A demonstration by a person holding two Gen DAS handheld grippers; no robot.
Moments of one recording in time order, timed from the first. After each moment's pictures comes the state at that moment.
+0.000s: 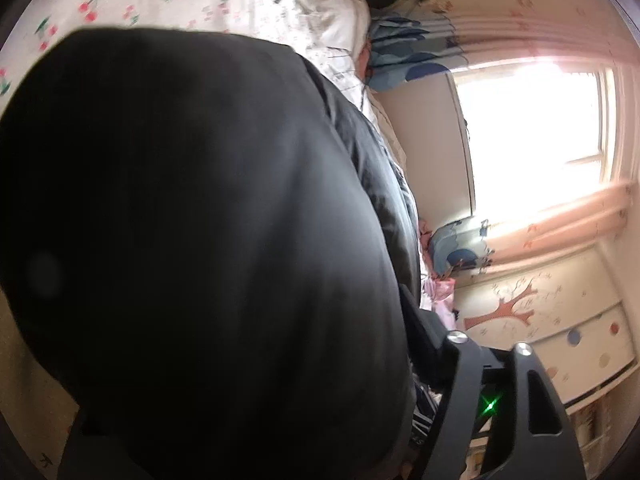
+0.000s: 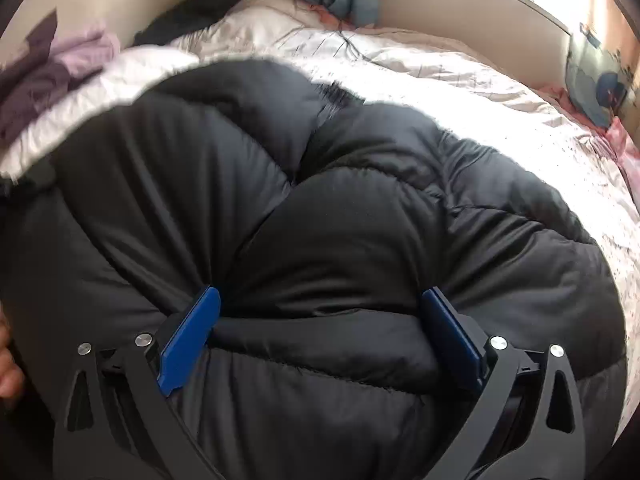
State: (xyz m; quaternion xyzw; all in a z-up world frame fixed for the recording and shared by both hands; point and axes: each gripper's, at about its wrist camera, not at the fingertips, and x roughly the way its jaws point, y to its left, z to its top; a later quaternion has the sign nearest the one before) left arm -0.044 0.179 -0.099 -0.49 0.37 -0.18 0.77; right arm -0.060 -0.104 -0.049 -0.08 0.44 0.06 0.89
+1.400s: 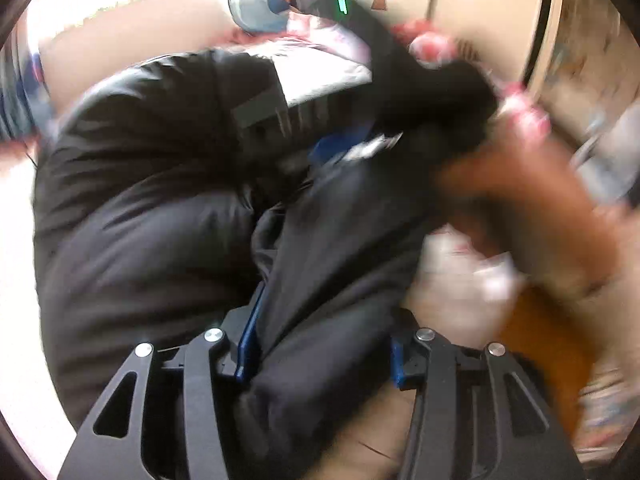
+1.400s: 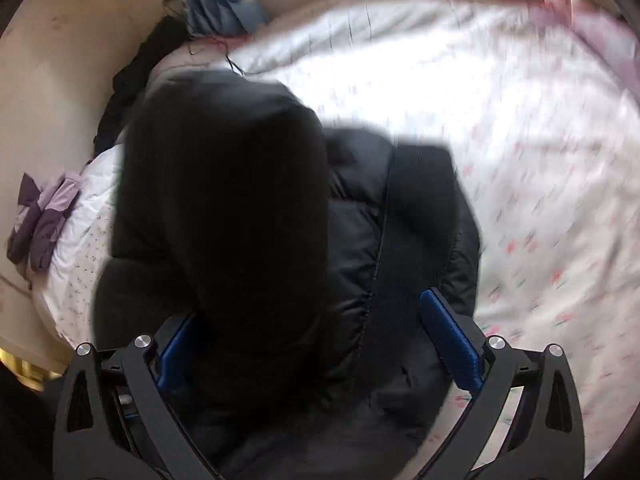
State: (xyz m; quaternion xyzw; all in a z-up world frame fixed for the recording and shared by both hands) left arm -0.044 -0.274 0.028 0.11 0.41 -0.46 0.78; right arm -0.055 -0.389 -0.036 0.17 0.47 0.08 0.86
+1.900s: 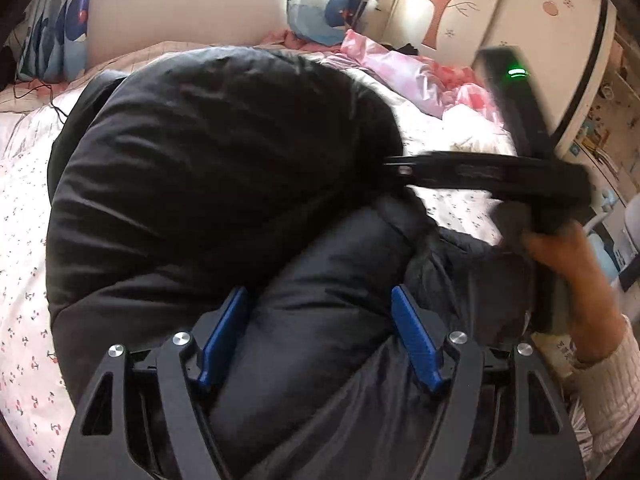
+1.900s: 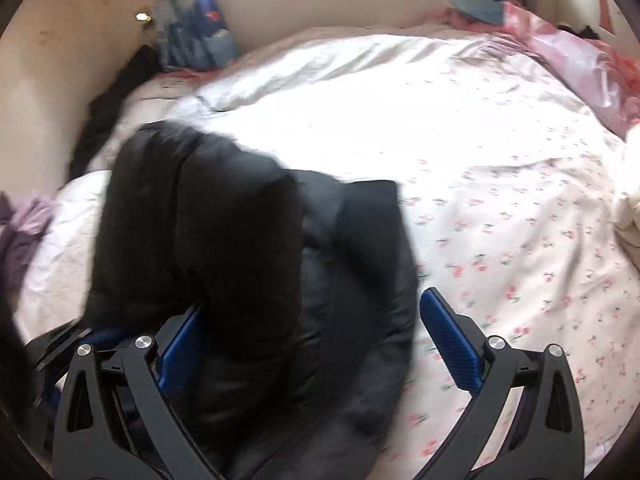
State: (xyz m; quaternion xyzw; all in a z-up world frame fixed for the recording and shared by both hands) left arm 0.005 -0.283 0.004 0.05 0.41 -0.41 0.82; right arm -0.055 -0.402 -0.032 0.15 0.44 -0.02 0.89
